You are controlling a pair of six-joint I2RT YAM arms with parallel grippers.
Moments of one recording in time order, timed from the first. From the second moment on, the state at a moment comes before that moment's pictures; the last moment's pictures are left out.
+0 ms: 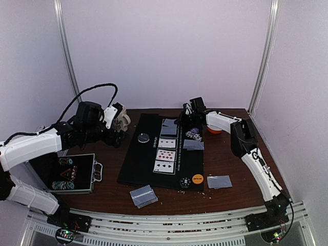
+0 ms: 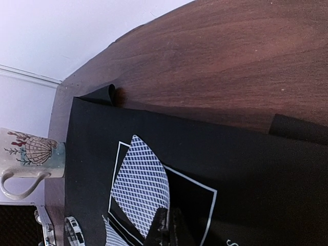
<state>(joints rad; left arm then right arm) -0.61 1.25 0.92 -0.24 -0.13 0.12 0.40 2.80 2.44 -0.30 -0.44 0.66</state>
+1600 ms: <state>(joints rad) -0.60 1.26 0.92 -0.24 -0.08 0.12 0.43 2.63 2.46 -0.36 -0.18 0.30</state>
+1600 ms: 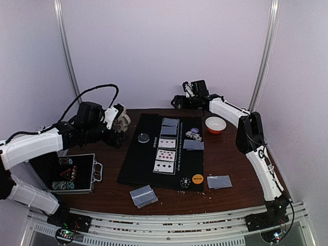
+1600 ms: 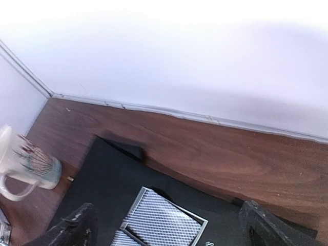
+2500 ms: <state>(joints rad) -0.17 1.10 0.91 -0.16 -0.12 -0.11 0.05 1.11 0.94 -0.03 0.06 0.18</state>
